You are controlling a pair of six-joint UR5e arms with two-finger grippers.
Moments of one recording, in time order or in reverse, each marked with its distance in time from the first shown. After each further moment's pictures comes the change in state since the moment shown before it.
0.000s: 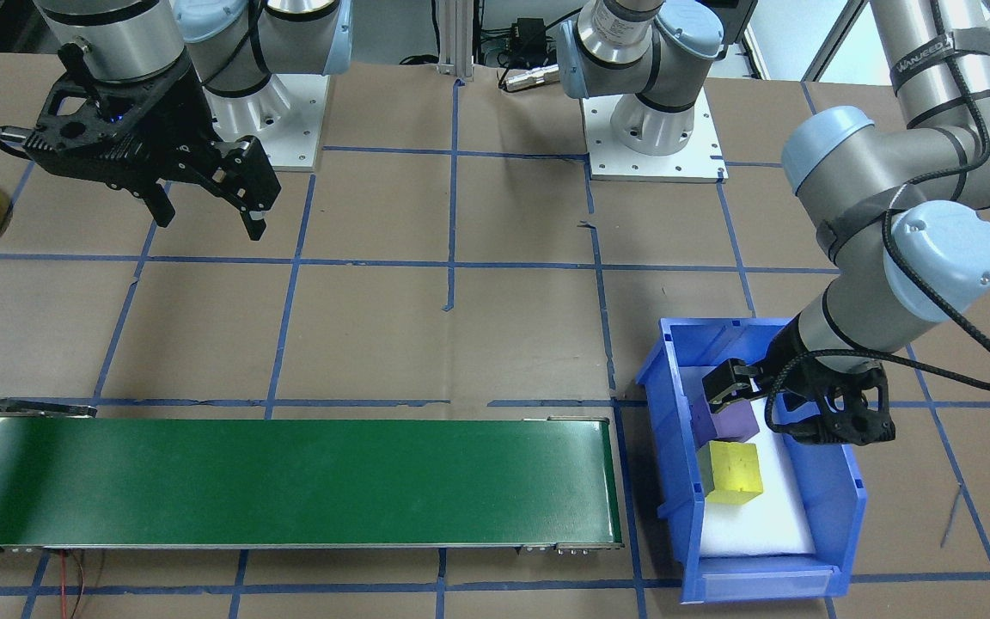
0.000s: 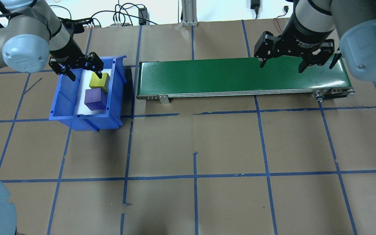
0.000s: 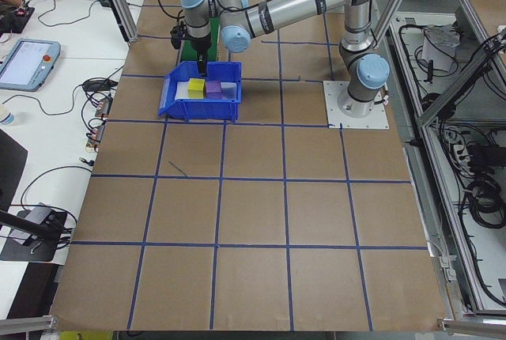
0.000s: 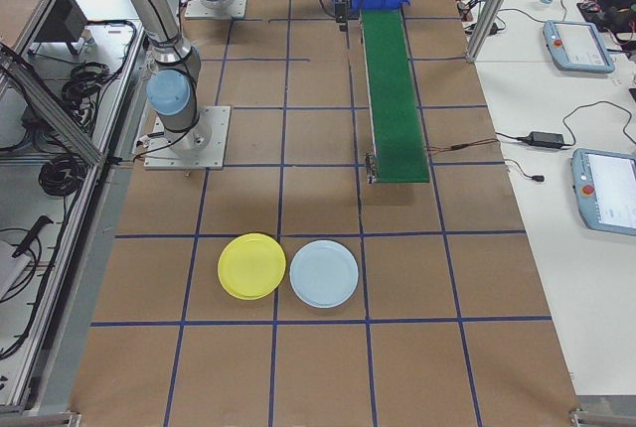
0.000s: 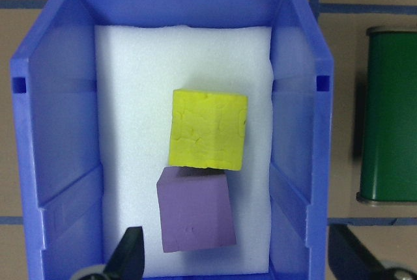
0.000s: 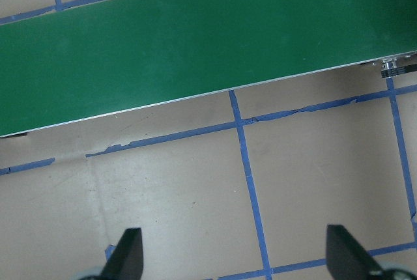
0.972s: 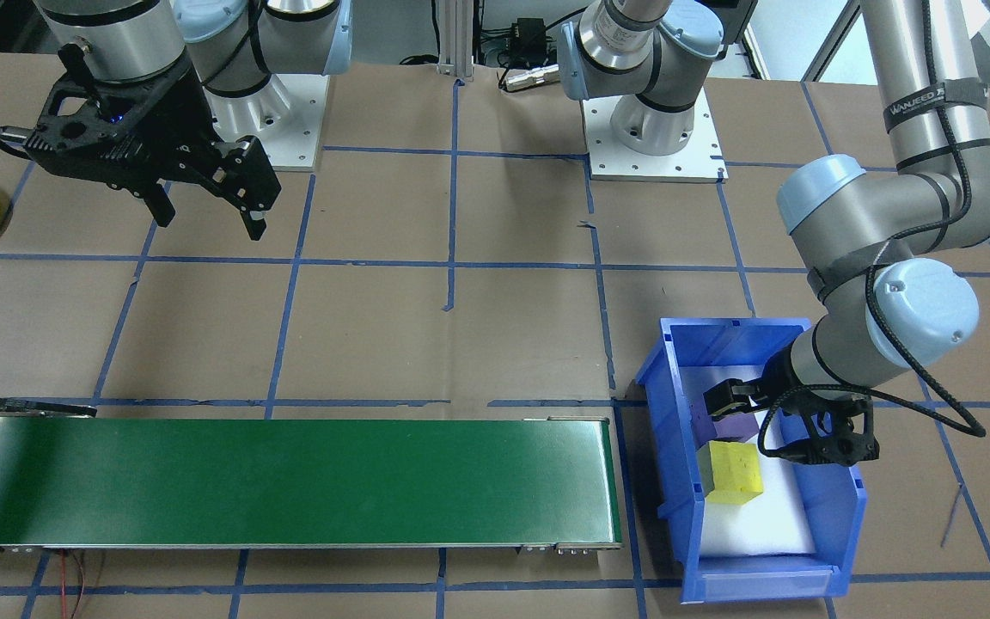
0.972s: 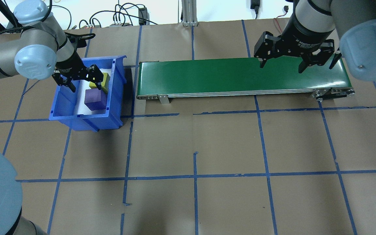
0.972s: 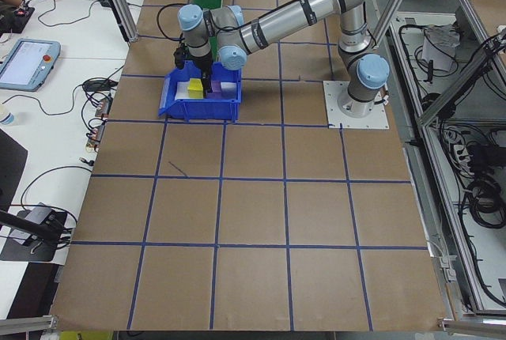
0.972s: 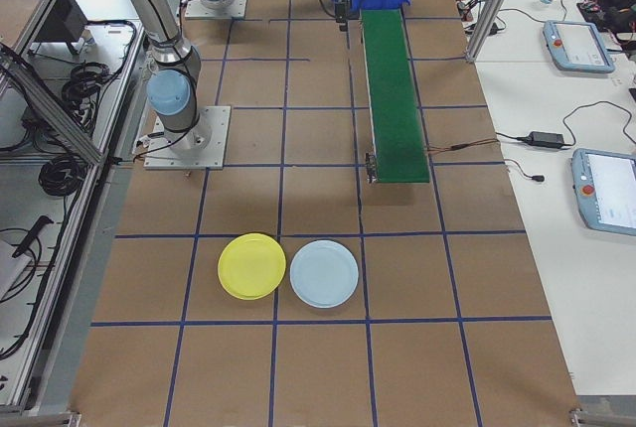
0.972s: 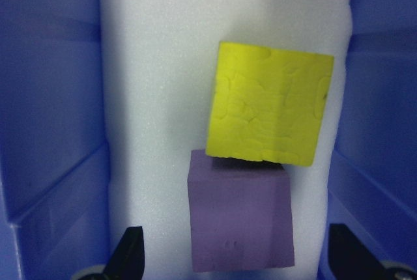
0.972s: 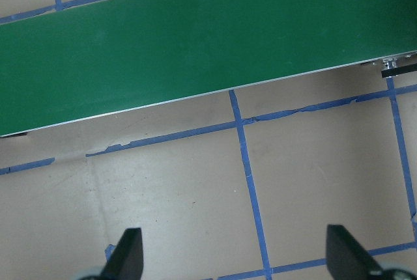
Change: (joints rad) left arm 0.017 -0.056 -0.022 0.013 0.049 -0.009; right arm 0.000 0.000 0.000 0.001 0.000 0.000
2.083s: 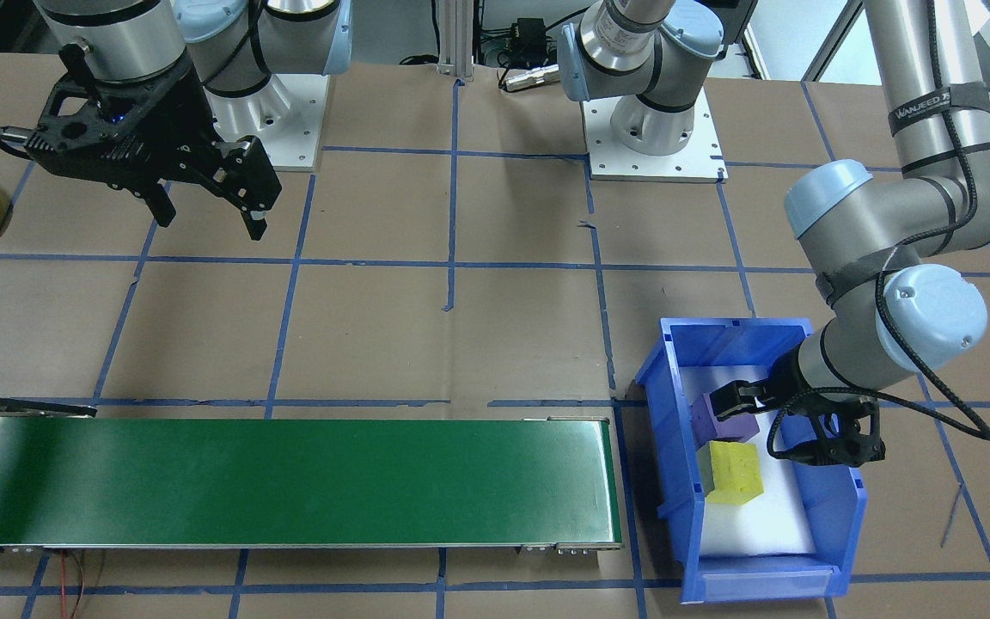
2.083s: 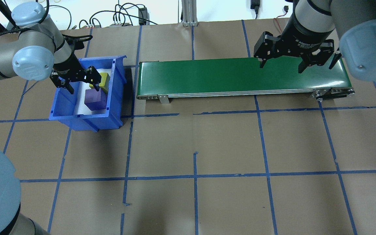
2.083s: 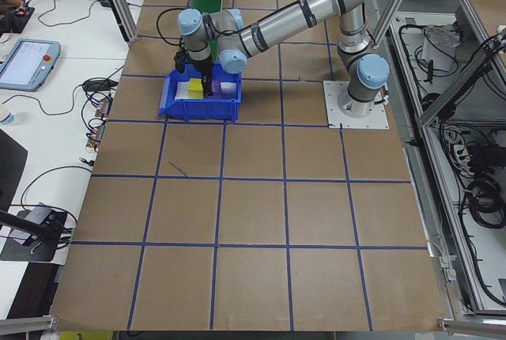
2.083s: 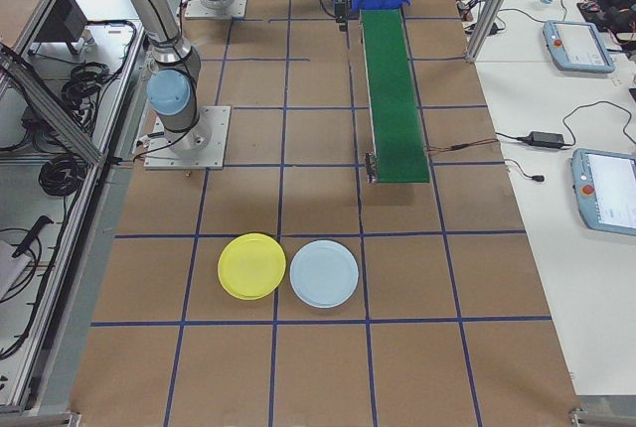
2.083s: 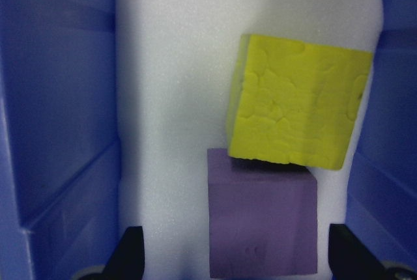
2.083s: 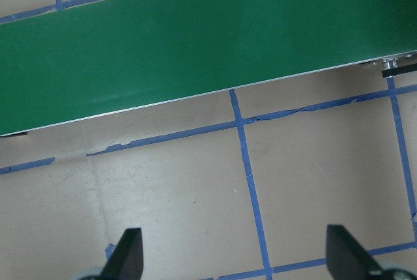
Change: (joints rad) left arm 0.017 -0.007 -0.004 -0.001 -0.005 0.006; right arm 0.001 0.000 0.000 0.000 0.001 0.000
